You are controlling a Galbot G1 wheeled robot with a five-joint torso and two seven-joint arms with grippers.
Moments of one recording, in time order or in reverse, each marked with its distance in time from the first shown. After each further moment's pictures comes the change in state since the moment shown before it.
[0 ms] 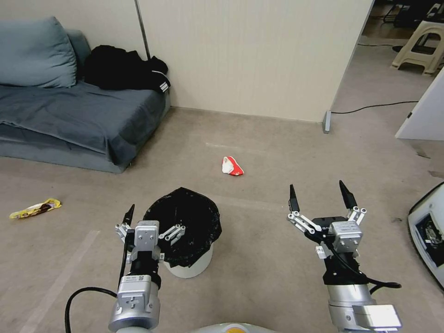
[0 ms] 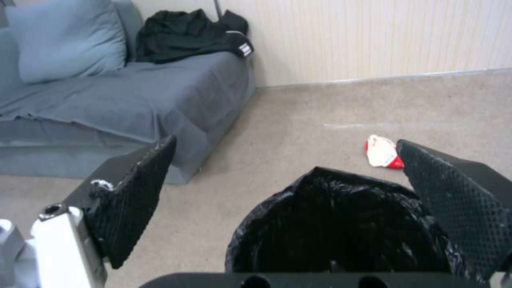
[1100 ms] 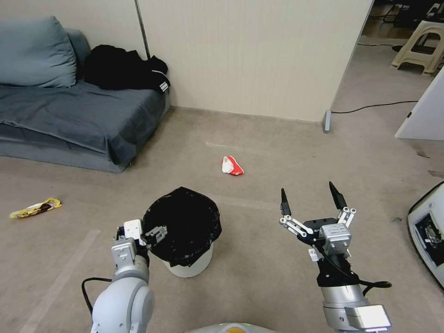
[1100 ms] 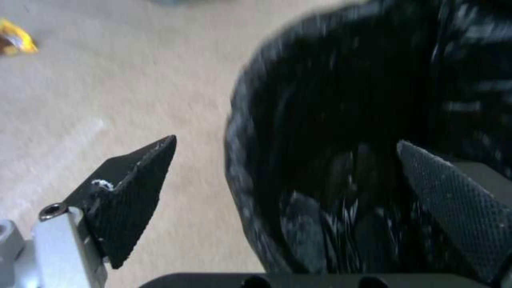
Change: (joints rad) left arm -0.306 0.020 -0.213 0.323 -0.526 0.384 -0.110; right arm 0.007 -0.013 -0.008 -0.029 -0.026 0.015 -0.034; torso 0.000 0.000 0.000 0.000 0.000
